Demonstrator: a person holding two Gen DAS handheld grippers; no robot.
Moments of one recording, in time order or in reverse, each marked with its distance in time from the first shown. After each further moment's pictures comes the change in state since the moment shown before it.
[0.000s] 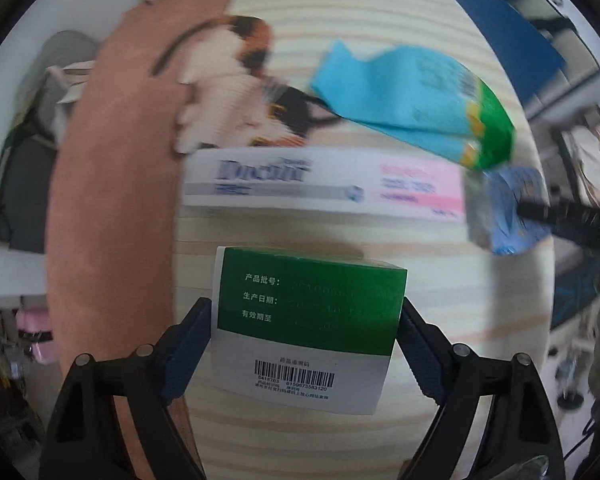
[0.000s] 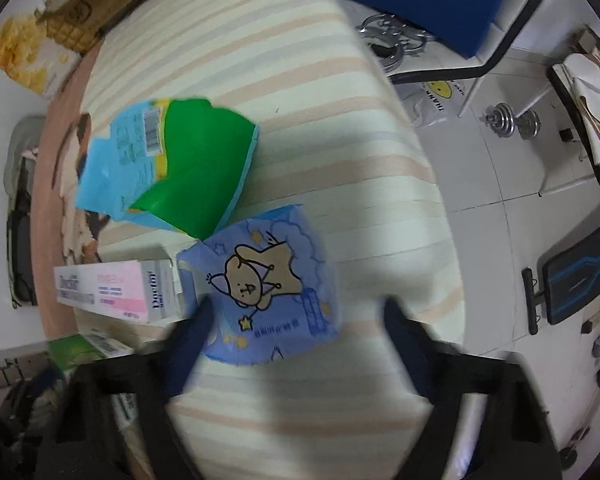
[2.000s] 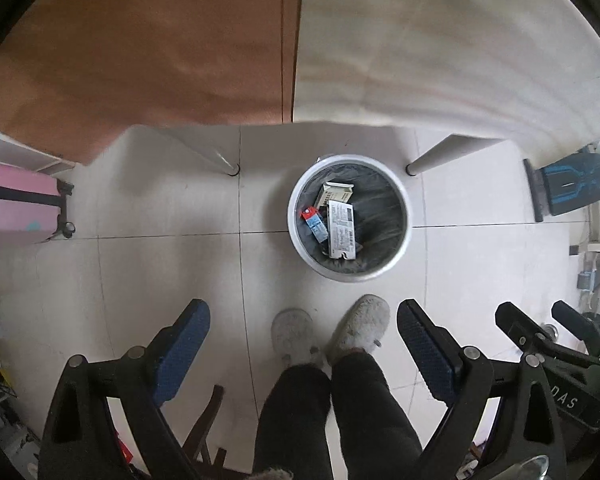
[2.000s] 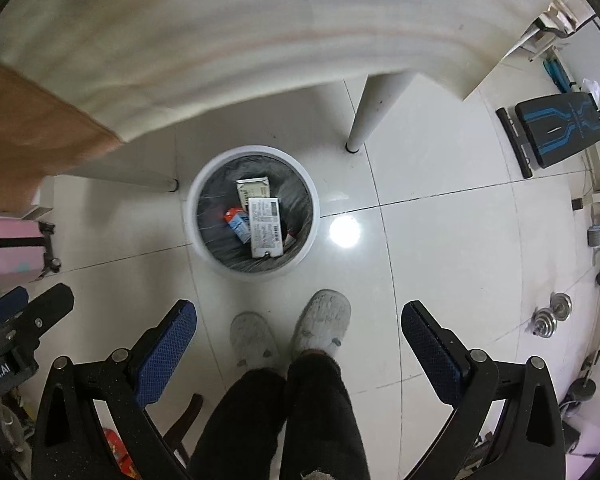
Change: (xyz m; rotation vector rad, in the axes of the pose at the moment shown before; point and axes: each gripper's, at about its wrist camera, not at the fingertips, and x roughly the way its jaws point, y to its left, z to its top) left arm 0.113 0.105 -0.505 0.020 0.109 -0.100; right arm 0.151 0.022 -0.678 0.006 0.013 -0.193
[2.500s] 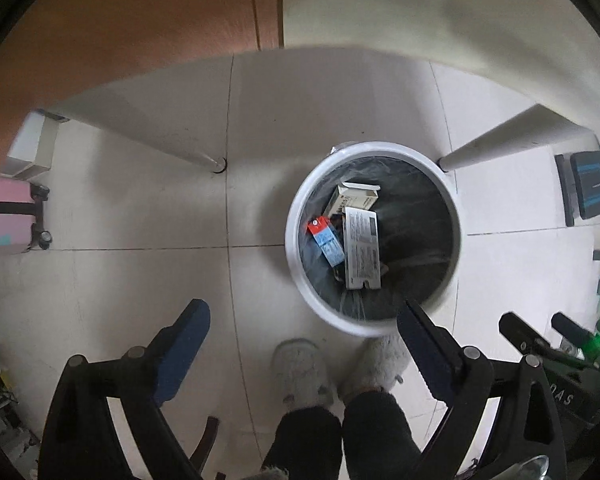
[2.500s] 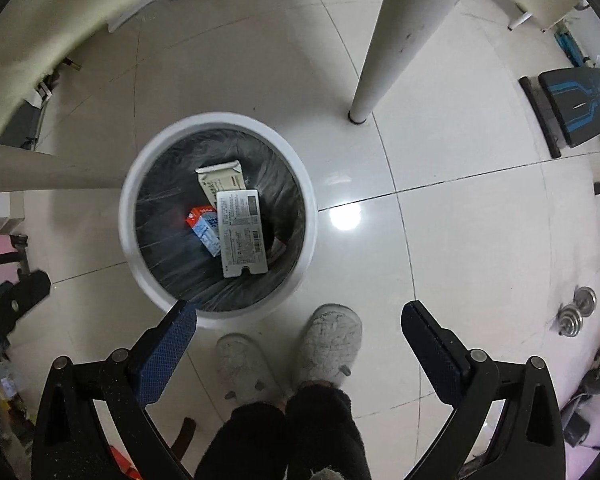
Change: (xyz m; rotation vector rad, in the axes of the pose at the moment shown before) left arm 0.154 0.006 0.038 0.014 0.053 0.046; right arm 0.190 -0.012 0.039 0.044 0.072 -0.006
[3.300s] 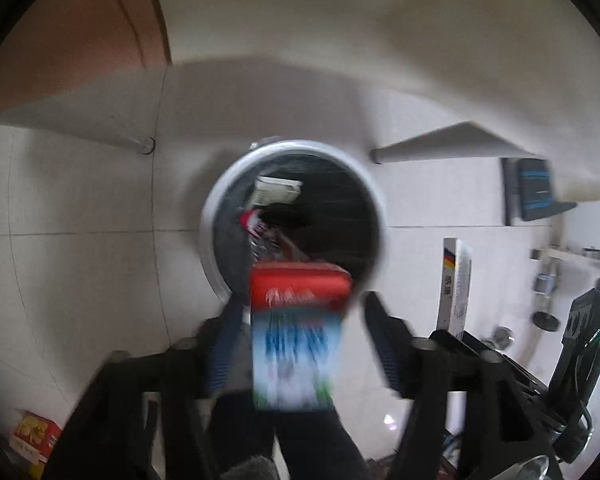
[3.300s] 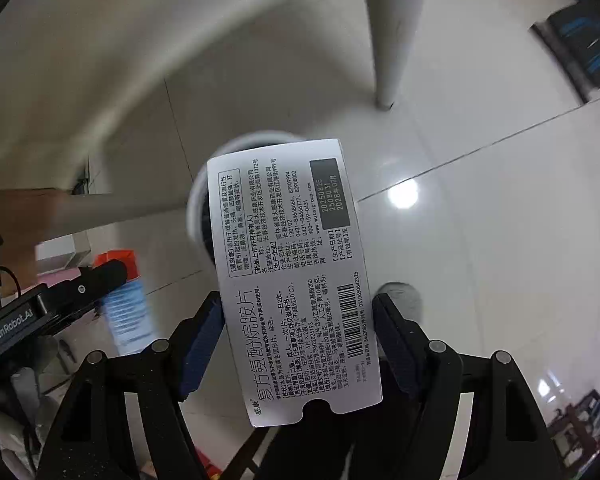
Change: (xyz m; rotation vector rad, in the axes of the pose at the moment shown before) left arm 0.048 -0.027 0.045 -0.047 0.111 -0.246; right arm -0.008 -0.029 0.013 0.165 0.068 0.288
